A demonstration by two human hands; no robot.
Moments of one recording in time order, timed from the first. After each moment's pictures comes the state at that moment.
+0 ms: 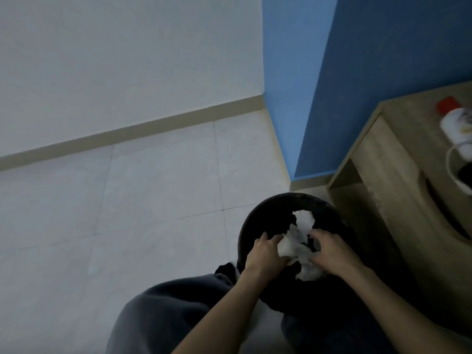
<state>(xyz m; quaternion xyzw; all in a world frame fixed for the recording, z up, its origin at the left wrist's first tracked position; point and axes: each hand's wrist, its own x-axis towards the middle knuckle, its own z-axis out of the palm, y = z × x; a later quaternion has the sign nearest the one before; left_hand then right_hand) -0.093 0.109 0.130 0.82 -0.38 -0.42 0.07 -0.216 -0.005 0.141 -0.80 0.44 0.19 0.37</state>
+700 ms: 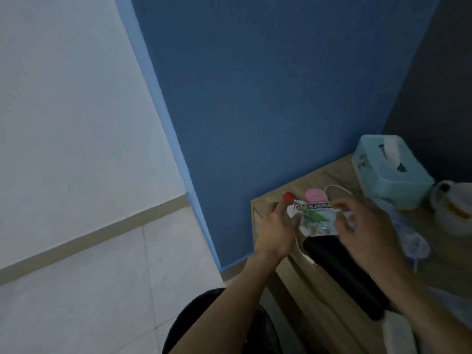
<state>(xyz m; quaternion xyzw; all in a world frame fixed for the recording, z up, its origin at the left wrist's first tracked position) -0.205 -0.127 0.316 0.68 -0.54 -0.30 0.38 -0.361 -0.148 0.348 -0.76 0.54 -0.34 0.10</state>
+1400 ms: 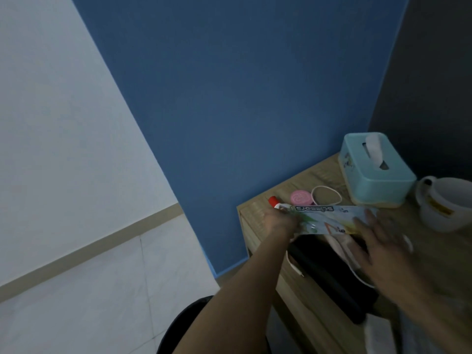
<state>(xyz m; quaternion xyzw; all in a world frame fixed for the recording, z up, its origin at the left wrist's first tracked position) -0.250 -0.194 0.305 0.76 -0.25 -0.45 0.39 -0.444 -0.158 0.291 -0.80 0.60 -0.10 0.04</state>
